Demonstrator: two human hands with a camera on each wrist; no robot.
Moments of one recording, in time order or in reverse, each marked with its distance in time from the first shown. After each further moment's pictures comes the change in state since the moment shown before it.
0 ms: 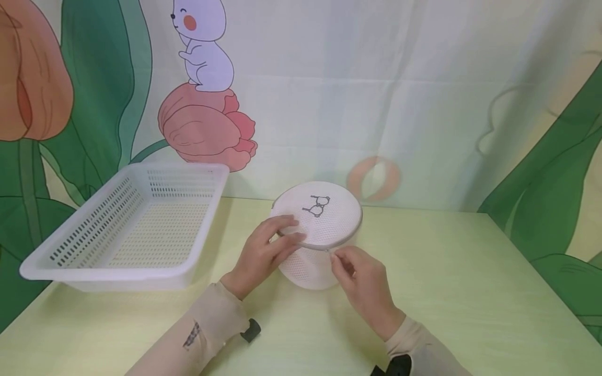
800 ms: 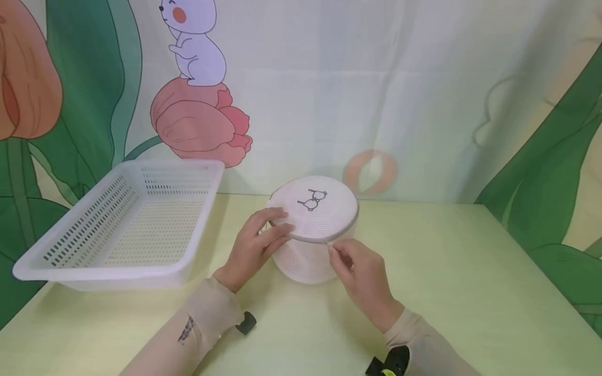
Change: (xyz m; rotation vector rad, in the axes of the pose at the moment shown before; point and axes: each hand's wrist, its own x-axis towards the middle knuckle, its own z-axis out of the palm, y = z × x) left_hand -0.003 -0.006 -0.004 -0.030 0.032 -0.043; right_hand -0.002 0.001 -0.003 -0.002 0.011 -0.008
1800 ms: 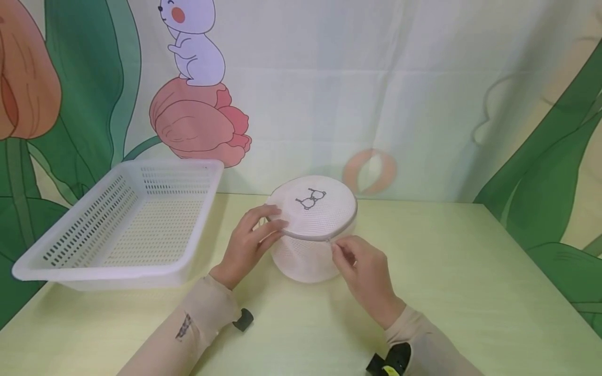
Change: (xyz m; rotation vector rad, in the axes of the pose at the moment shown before) left_hand -0.002 -0.006 -0.004 0.021 -0.019 -0.068; right_hand 0.003 0.001 -0.005 -0.020 -0.008 0.042
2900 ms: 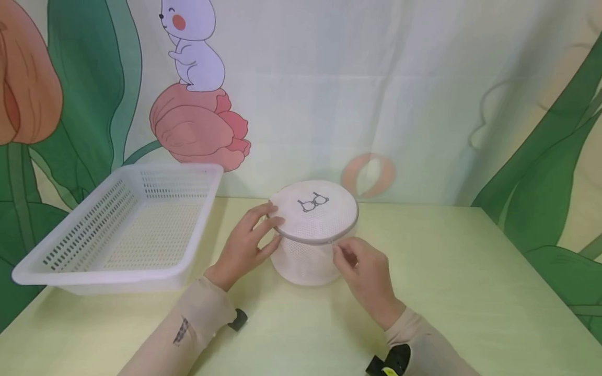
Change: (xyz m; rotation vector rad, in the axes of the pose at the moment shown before) left_hand 0.006 -0.005 -0.004 0.090 -0.106 0.007; right_hand 0.002 0.001 -0.004 0.007 0.009 0.047
